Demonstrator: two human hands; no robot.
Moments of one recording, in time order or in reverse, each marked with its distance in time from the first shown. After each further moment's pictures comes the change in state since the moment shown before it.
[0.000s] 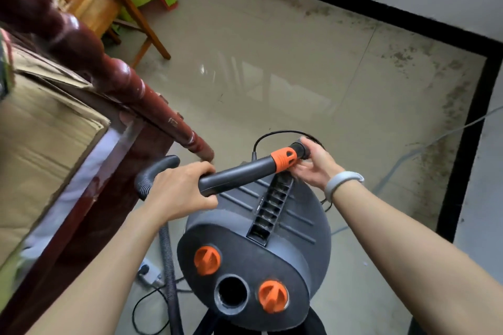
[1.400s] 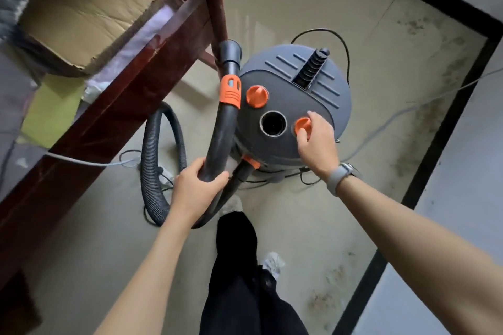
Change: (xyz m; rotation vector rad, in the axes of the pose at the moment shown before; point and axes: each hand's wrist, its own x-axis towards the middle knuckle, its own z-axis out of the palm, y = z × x) left_hand -0.316 -0.028 0.153 -0.879 0.257 -0.461; right_hand -0.160 0.253 -0.092 -1.418 0.177 -0.975
